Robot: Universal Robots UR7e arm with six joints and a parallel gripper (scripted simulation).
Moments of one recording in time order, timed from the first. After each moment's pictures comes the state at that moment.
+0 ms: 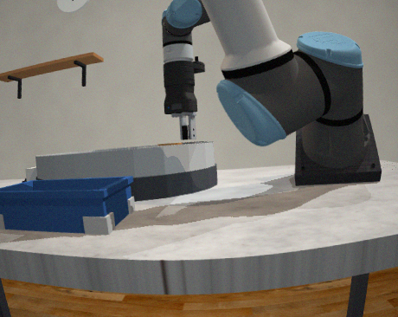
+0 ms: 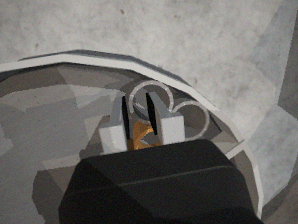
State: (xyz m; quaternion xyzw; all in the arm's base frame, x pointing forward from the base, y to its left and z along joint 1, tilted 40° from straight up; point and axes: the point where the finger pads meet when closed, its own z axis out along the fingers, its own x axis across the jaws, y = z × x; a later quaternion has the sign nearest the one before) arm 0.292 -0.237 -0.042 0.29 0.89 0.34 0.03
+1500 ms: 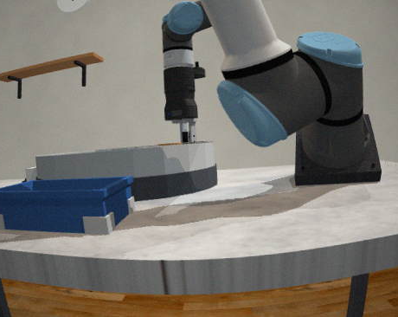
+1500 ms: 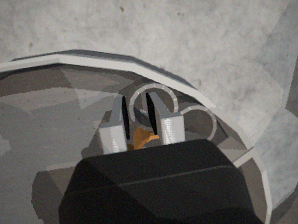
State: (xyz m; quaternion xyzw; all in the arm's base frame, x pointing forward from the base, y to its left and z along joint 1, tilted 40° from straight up) arm 0.296 -0.228 -0.054 0.29 0.89 0.34 0.03
